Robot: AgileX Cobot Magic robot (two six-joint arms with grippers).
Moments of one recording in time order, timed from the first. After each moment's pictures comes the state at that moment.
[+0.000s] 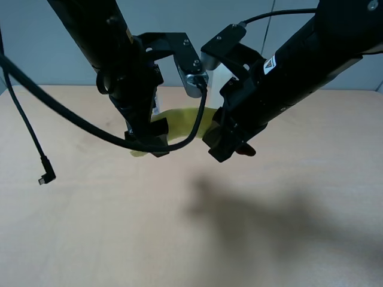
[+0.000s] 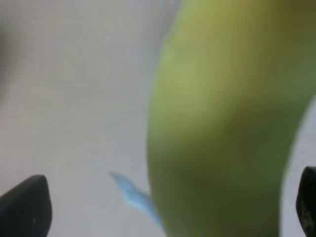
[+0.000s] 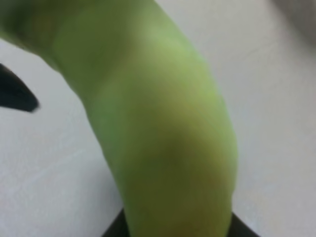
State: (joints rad) left arm -0.69 1.66 -1.30 -0.08 0.87 0.64; right arm 0.76 1.47 -1.00 0.28 0.61 -0.47
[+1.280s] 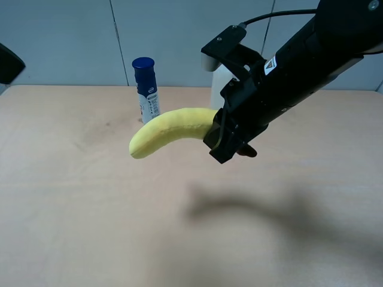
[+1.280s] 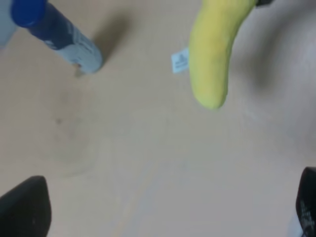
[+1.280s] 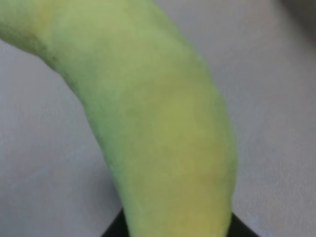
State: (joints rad) left arm -0.69 0.98 -1.29 0.06 1.17 0.27; right arm 0.76 1.47 -1.00 0.28 0.62 -0.47
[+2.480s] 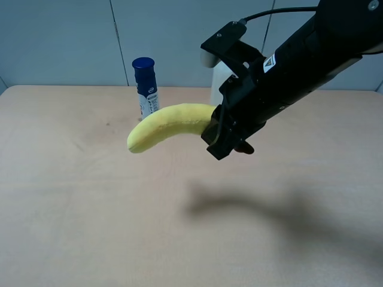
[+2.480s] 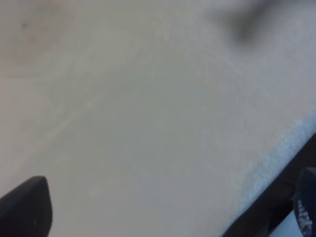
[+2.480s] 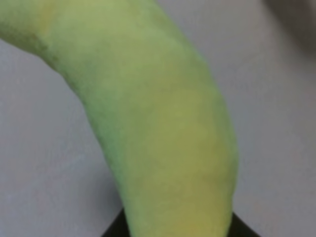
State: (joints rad) left arm -0.69 0.00 -0.54 0.06 1.16 0.00; right arm 0.76 1.47 -1.00 0.29 0.59 -0.47
